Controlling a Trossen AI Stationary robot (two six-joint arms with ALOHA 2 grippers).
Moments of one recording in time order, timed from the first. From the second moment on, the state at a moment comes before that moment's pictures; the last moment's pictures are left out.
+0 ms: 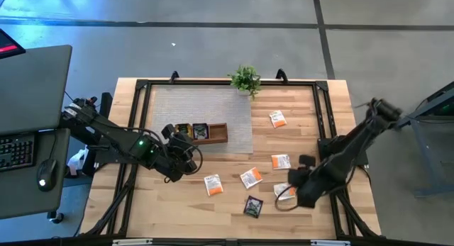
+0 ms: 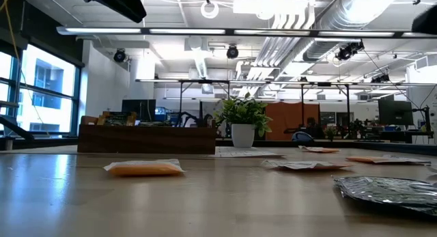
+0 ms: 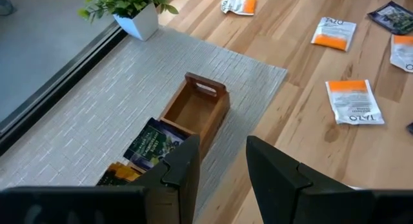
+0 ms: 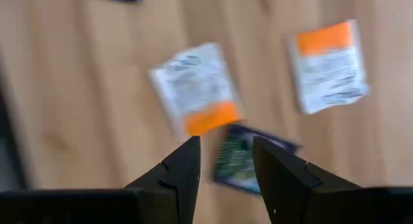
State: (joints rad) left arm -0.50 1.33 1.20 -0.96 -0.81 -0.84; right arm 0.77 1.40 1.03 -1.04 0.17 0.95
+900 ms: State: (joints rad) left arm -0.50 1.33 1.20 -0.95 -0.82 -0.87; right arm 0.77 1.17 0.32 -0.15 0.59 0.84
